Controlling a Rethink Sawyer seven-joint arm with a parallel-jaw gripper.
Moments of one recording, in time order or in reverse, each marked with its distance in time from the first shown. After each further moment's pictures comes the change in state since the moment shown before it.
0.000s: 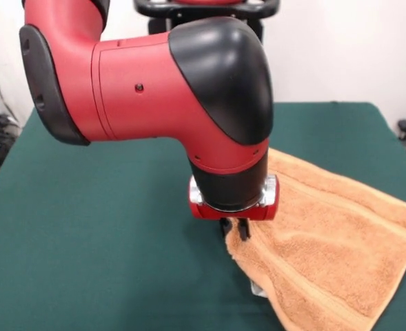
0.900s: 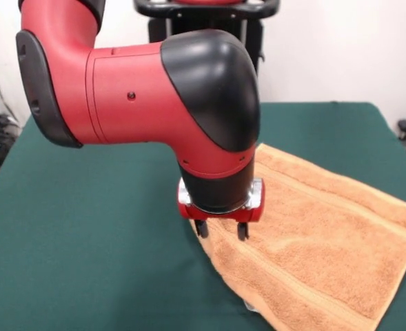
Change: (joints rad) arm 0.002 0.006 -0.044 0.013 0.000 -0.016 0.000
